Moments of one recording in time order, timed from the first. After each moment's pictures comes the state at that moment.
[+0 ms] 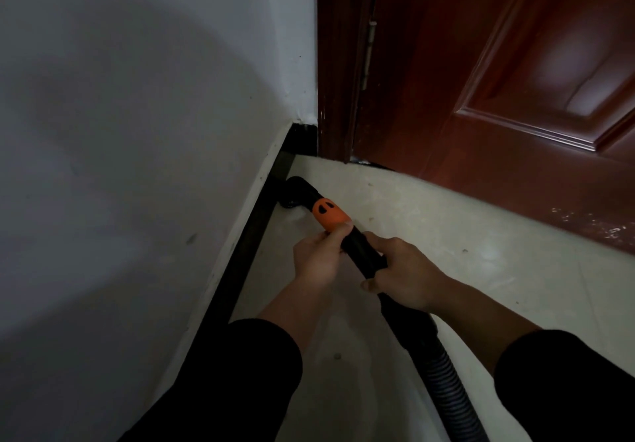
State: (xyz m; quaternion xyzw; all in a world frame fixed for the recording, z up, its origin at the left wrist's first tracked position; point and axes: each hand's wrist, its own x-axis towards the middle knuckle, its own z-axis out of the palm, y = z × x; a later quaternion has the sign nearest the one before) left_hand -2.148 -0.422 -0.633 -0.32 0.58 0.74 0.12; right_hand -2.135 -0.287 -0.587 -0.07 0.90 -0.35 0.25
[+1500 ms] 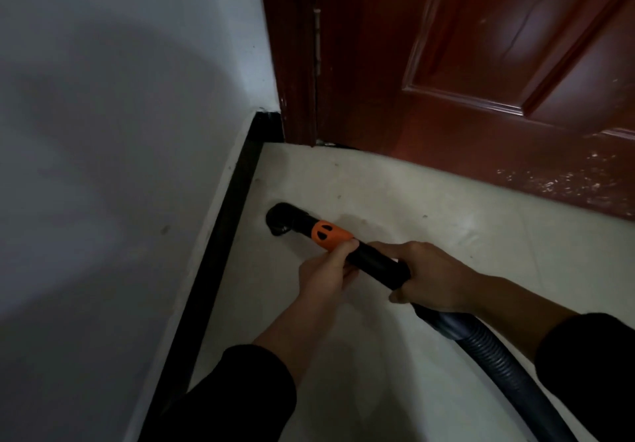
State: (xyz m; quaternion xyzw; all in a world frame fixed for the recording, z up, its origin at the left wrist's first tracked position) left_hand -2.076 -0.380 -0.600 -0.35 0.51 0.75 0.22; right_hand -2.078 -0.223 -0.556 -0.12 0.92 -0.26 0.27
